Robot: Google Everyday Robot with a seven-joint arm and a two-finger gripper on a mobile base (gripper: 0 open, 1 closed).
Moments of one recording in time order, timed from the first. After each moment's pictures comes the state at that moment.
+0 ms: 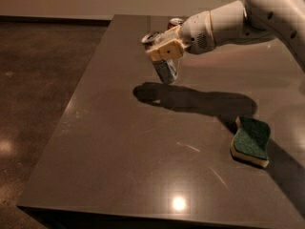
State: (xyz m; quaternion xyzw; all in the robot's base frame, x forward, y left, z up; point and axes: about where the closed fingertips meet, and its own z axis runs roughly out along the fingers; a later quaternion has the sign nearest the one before) arm 0.616 -0.013 0.955 -0.53 0.66 0.33 0.42
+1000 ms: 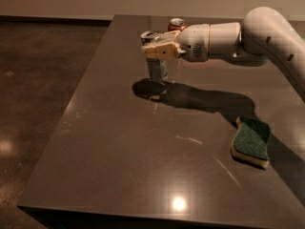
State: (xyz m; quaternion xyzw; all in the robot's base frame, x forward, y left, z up) arm 0.637 -0.008 0.951 -0.45 0.63 0.39 0.50
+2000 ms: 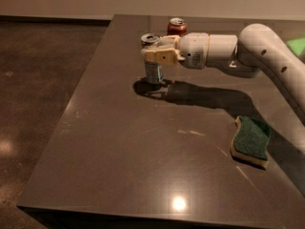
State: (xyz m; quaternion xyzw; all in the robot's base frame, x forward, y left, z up) arm 0.641 -0.007 0.941 -0.44 0.59 0.42 0.53
